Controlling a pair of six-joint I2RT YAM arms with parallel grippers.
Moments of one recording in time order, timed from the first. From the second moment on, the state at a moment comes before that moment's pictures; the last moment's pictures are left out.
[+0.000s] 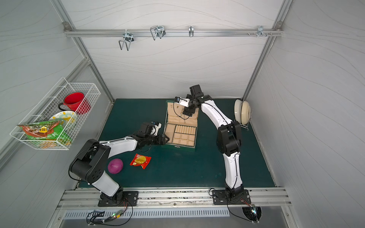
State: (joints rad) left arm -0.42 1.63 0.77 -0.01 0.35 -0.41; right arm 0.45 2.12 2.00 -0.69 -0.27 -1.02
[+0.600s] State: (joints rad) left arm -0.47 1.60 0.75 -0.01 0.34 -0.43; right arm 0.47 2.14 2.09 -0.79 -0.24 -1.05
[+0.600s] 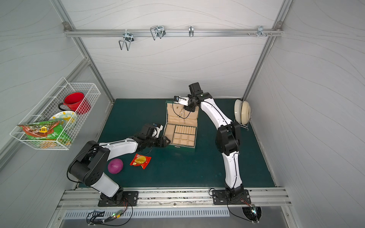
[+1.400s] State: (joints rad) left arm -0.53 1.19 0.61 -0.11 0.01 -0.31; right arm 0.53 1.92 1.87 -0.74 -0.19 -0.67
